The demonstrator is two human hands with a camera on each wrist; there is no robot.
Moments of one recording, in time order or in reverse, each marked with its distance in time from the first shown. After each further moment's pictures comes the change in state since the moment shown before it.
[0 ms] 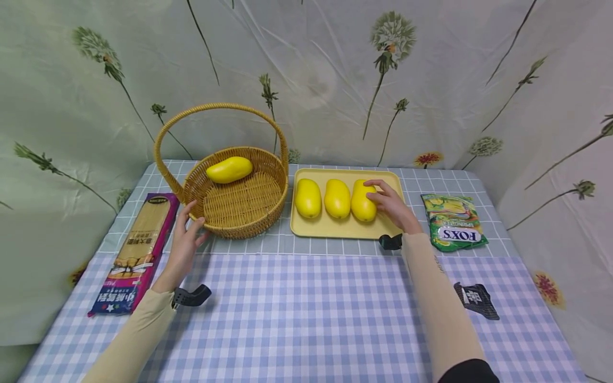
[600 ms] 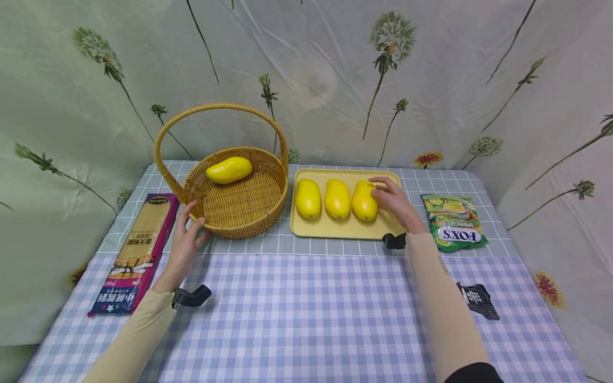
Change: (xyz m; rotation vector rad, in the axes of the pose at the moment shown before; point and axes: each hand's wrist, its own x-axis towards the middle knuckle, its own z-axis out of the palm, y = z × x) left_hand -0.002 0.000 0.000 -0.022 -0.003 0.021; right_hand -0.002 -0.003 -0.007 -0.056 0.071 -0.030
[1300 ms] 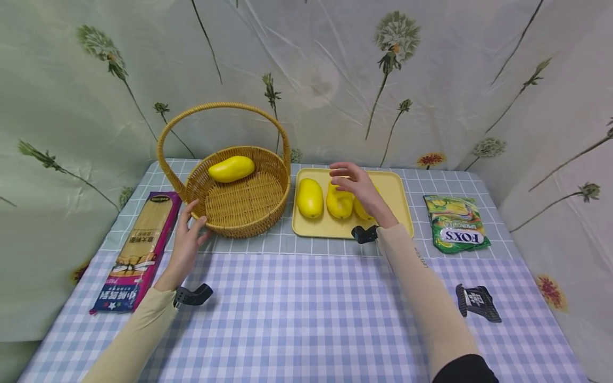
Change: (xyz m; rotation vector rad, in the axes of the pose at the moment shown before) left_hand 0.000 -0.001 -0.001 0.011 -0.011 0.019; right_hand 0.013 -0.066 0.074 0.051 -0.079 -0.182
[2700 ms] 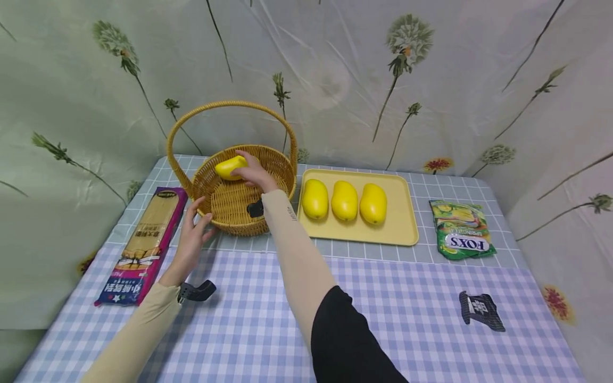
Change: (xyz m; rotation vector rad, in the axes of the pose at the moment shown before) left_hand 0.002 -0.003 0.000 0.057 0.004 -0.016; right_hand 0.125 -0.029 0.199 0.040 -0.243 0.158
